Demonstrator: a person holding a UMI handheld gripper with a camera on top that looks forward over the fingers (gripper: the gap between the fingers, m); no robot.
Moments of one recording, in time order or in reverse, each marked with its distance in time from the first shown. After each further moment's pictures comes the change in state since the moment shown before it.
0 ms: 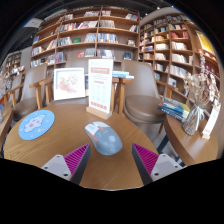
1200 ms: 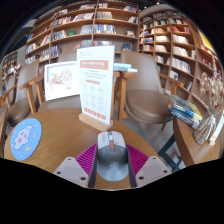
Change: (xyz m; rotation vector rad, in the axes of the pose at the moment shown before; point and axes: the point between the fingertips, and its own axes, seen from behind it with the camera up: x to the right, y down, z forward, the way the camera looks) arm -0.004 -0.032 0.083 -0.099 0.006 0.023
